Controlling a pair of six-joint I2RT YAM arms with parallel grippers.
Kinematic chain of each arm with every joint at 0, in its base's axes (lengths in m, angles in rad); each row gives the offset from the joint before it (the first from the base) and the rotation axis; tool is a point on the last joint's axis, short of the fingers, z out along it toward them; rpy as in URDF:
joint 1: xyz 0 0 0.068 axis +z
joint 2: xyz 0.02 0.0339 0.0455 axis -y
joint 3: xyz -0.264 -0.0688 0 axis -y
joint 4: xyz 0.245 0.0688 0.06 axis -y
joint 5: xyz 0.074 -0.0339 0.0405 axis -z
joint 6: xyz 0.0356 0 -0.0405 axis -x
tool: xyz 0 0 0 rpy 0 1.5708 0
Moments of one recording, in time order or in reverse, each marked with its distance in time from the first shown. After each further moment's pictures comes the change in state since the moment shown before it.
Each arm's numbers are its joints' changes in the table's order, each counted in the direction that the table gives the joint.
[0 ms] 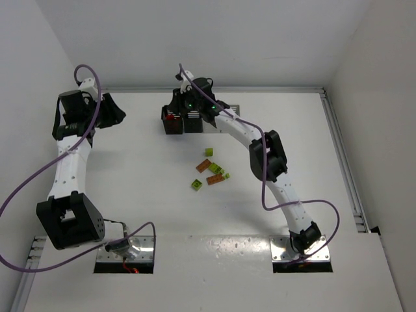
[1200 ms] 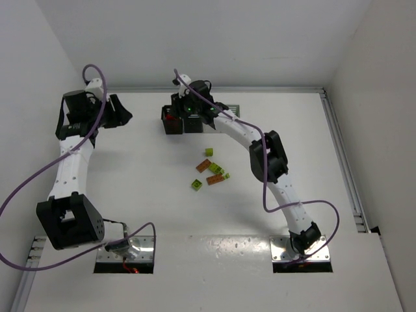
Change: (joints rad) left arm -0.023 0.004 -0.008 0.007 0.071 -0.031; right arm 0.021 0.012 -0.015 -0.043 0.062 0.085
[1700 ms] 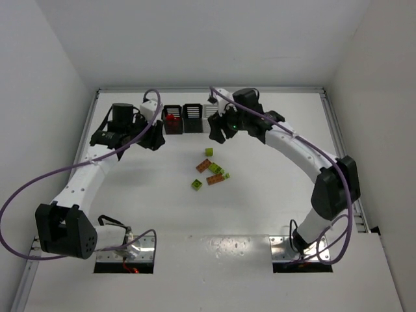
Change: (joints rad) left arm -0.389 0.078 -0.115 -0.142 -0.093 -0.321; right arm -0.085 0.824 -0.776 -0.299 -0.050 0.299
